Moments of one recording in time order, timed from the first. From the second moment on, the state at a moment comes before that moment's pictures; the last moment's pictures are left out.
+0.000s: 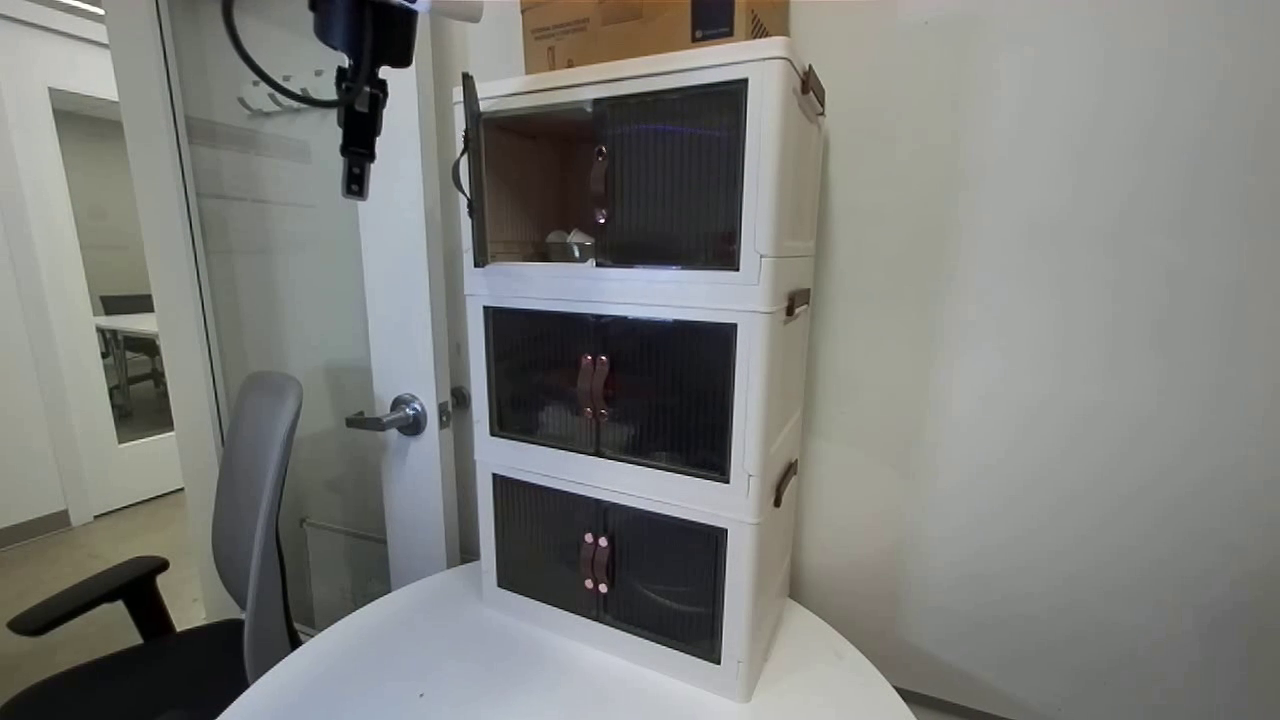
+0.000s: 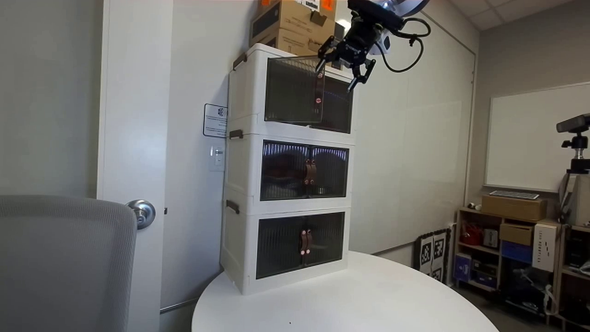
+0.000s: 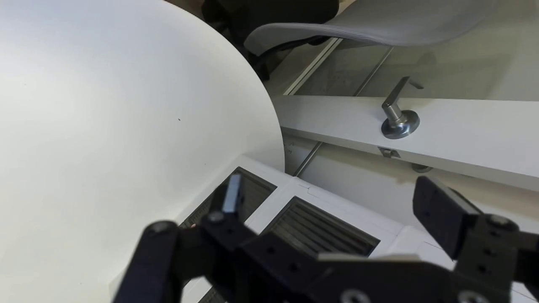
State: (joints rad) arm -1.86 -0.32 1.68 -1.46 0.80 1.64 0.54
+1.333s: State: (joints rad) arm -2.16 -0.36 1.67 -1.38 0.54 1.27 0.17
